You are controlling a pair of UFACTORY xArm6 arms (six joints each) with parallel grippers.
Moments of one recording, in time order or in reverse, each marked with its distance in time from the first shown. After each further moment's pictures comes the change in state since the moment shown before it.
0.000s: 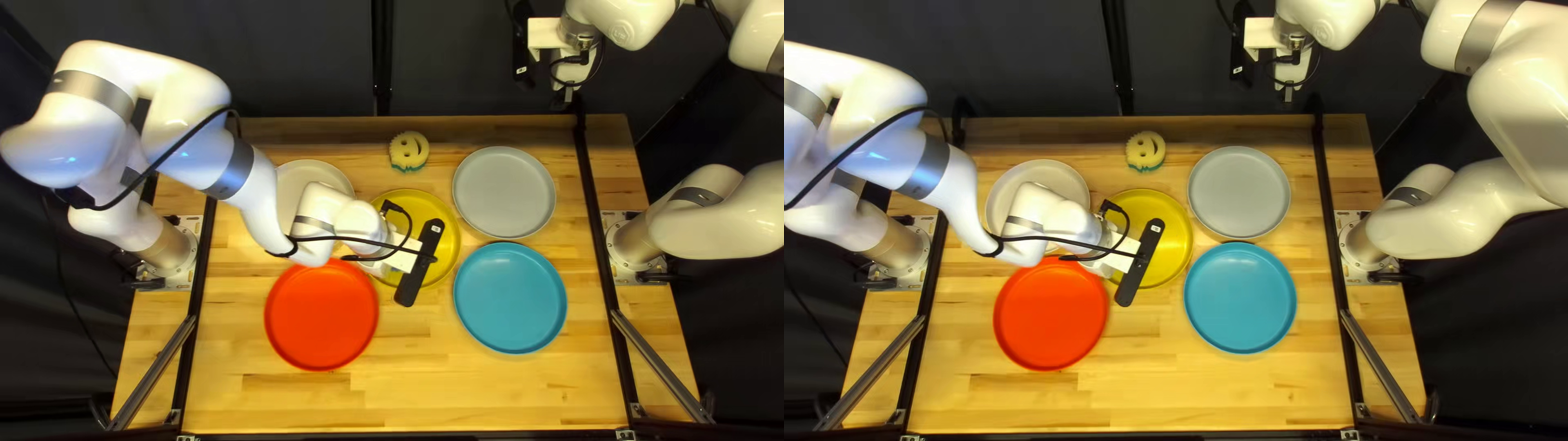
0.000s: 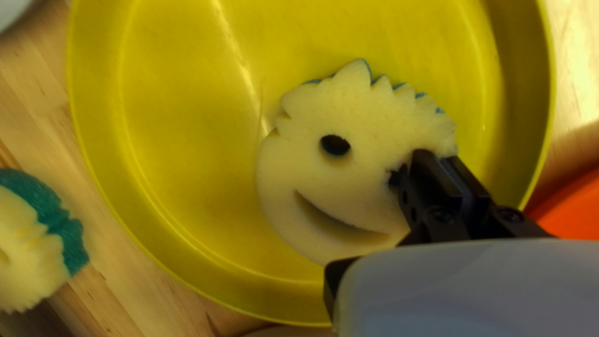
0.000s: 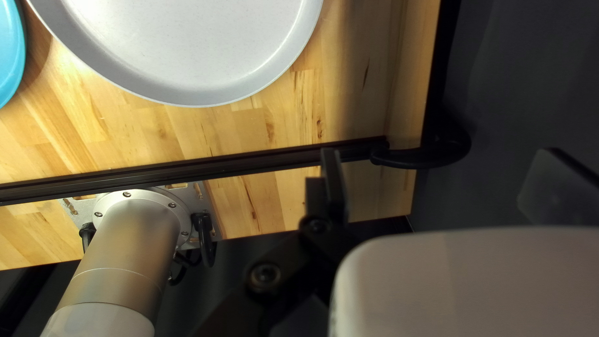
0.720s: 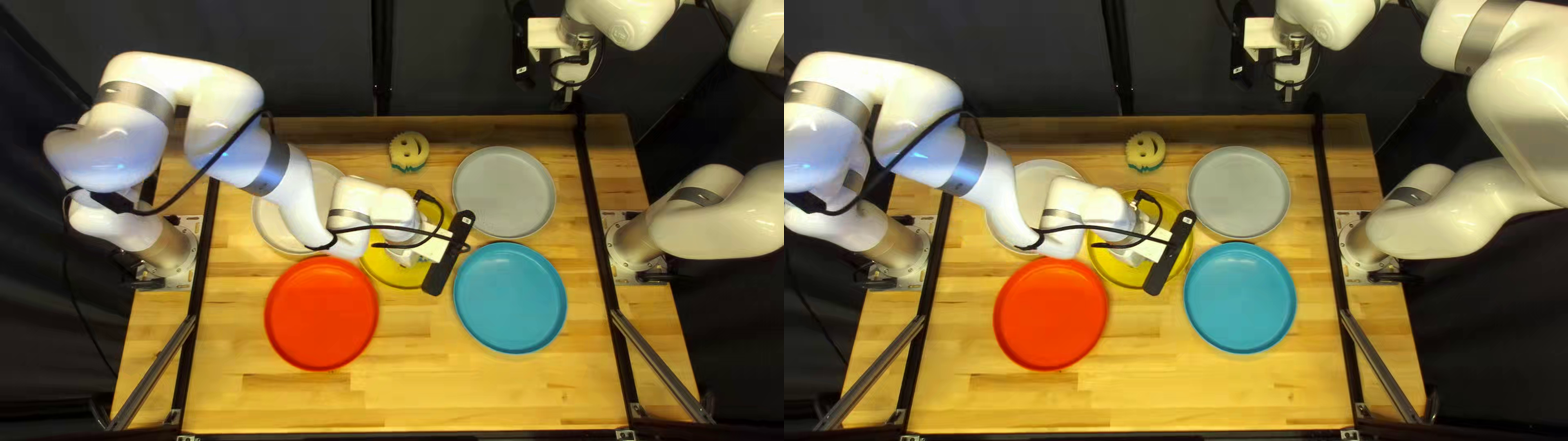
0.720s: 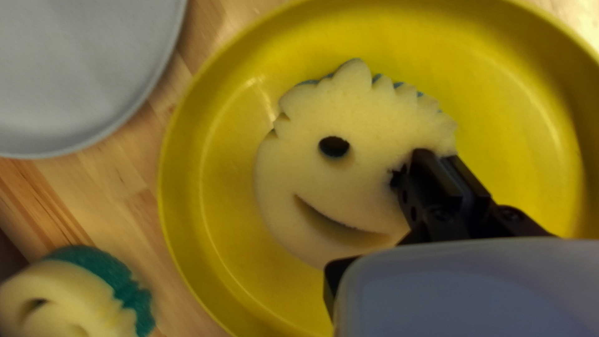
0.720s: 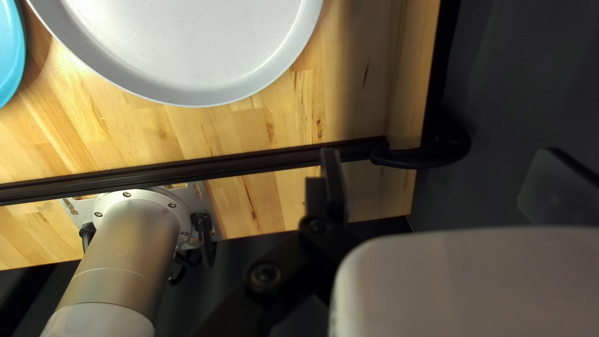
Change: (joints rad) left arm 0.020 -0.083 0.139 -0.016 -0.037 0.015; right arm 0.000 0.000 0.000 0.000 0.000 0.000
